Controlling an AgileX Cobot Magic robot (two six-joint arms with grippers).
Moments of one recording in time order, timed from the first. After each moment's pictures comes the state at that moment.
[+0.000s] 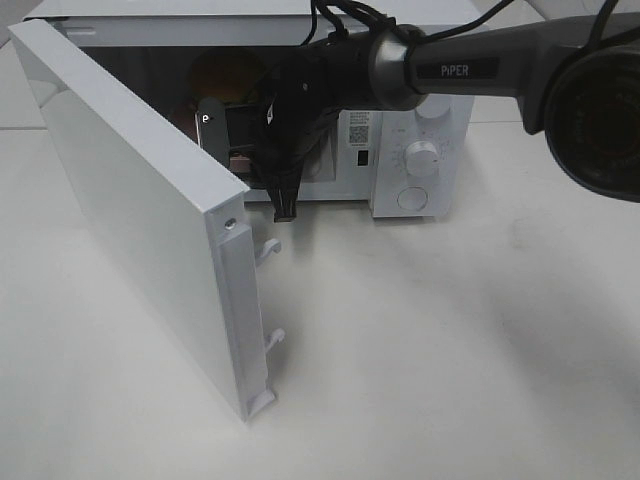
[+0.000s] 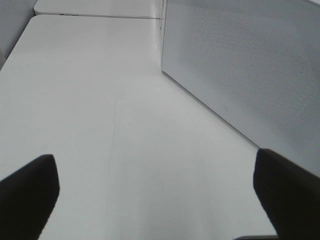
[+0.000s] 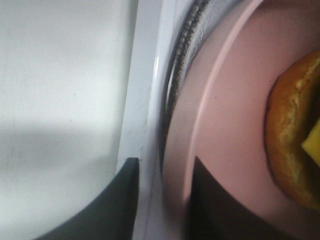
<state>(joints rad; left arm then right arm) 0.03 0.00 -0.52 -0.10 1.08 0.03 0.60 2.40 -1.91 -0.06 0.44 -1.15</state>
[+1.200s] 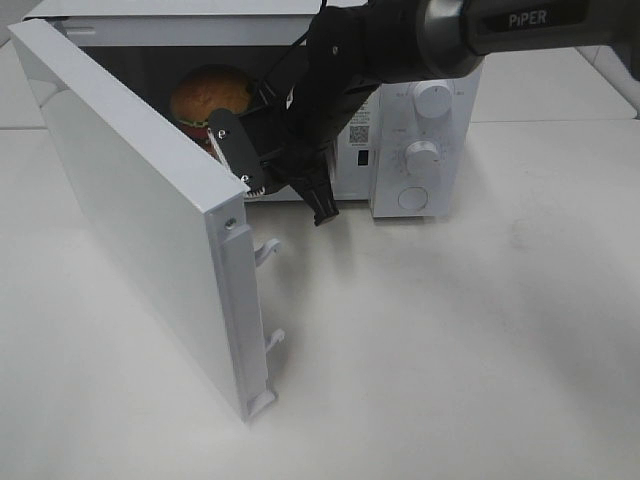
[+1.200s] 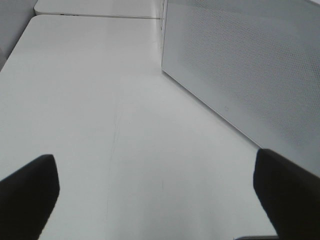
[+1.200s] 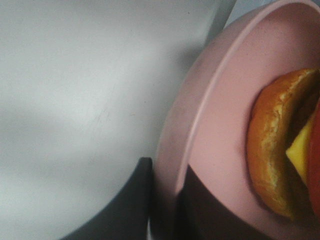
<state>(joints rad) 0.03 0.00 -0.52 -0.10 1.08 0.03 0.60 2.20 -1.70 0.12 0.52 -1.62</state>
